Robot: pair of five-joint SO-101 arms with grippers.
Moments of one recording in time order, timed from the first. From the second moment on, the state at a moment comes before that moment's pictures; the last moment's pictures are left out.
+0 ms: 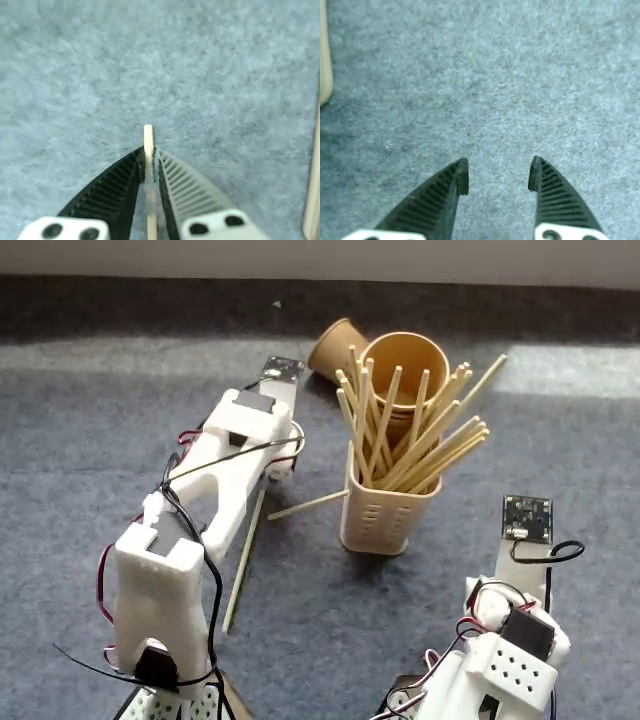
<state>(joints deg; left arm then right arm) 8.9 28.4 -5.0 66.8 11.8 23.9 -72.3 79.1 62.5 22.3</state>
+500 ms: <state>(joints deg) -5.9 28.5 -46.5 67.4 11.8 23.9 -72.3 86.2 53.0 19.8</state>
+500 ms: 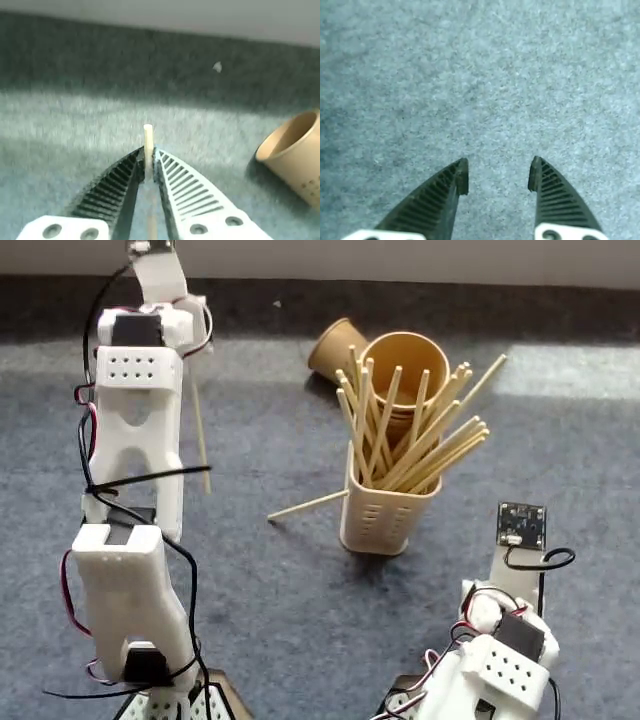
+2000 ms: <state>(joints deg) 28.4 17.6 -78.2 81.1 14.3 19.7 -72.3 90.3 47.4 16.7</state>
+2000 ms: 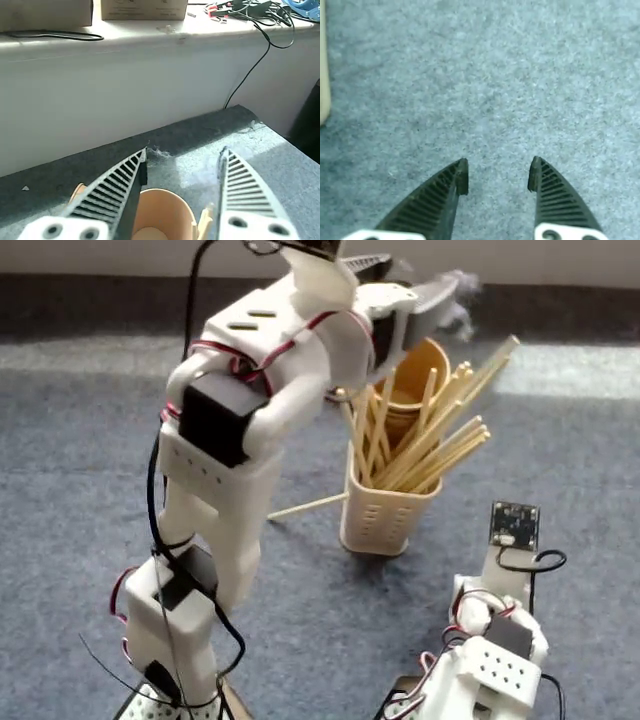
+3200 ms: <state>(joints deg) 9.1 30.7 -38.9 102.2 -28.3 19.7 -72.3 90.3 47.4 16.7</state>
